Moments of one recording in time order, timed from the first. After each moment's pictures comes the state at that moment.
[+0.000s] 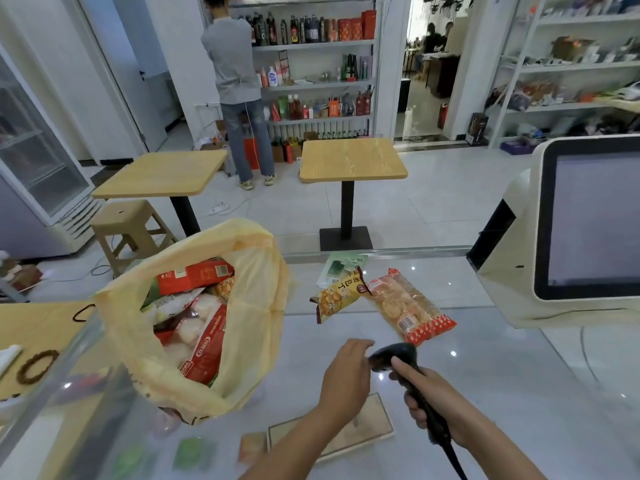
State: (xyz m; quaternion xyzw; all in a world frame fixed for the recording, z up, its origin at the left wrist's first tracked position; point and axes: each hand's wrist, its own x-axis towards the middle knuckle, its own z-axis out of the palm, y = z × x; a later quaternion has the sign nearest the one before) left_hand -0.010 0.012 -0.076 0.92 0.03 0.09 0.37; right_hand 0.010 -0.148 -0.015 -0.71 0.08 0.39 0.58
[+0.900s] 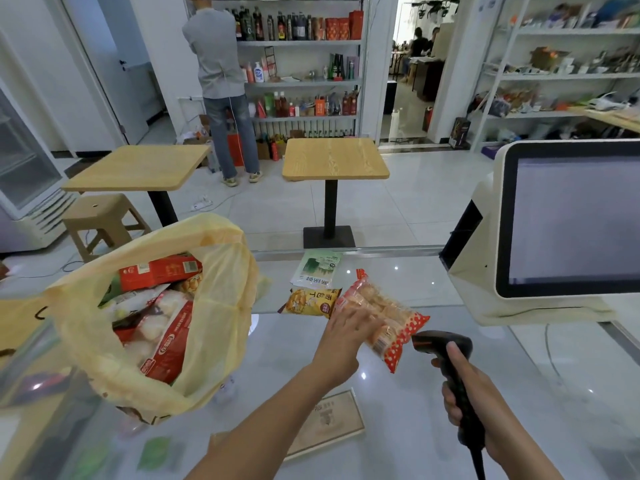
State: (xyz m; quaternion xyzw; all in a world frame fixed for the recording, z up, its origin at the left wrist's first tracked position) left_hand 0.041 -0.009 -0.057 0.98 -0.12 0.05 0.18; right_hand 0.010 -0.228 0.003 -0.68 0.17 0.23 0.68
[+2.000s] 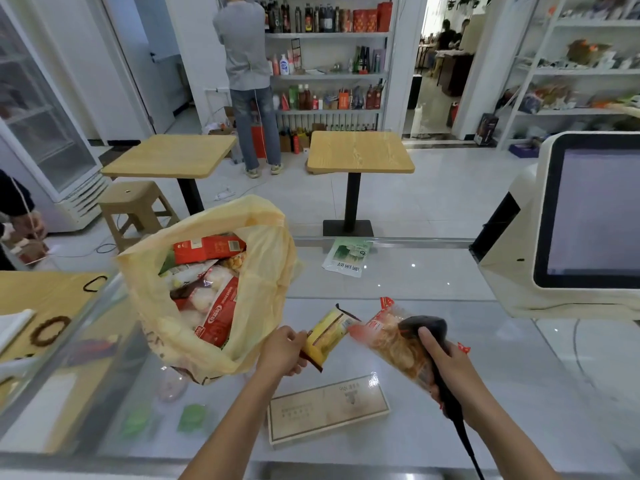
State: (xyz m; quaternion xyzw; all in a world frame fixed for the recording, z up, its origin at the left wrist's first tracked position) left_hand -0.051 0.098 -0.043 0.79 0.34 -0.06 0.51; right_hand -0.009 -0.162 0.001 -0.76 0.09 0.22 0.60
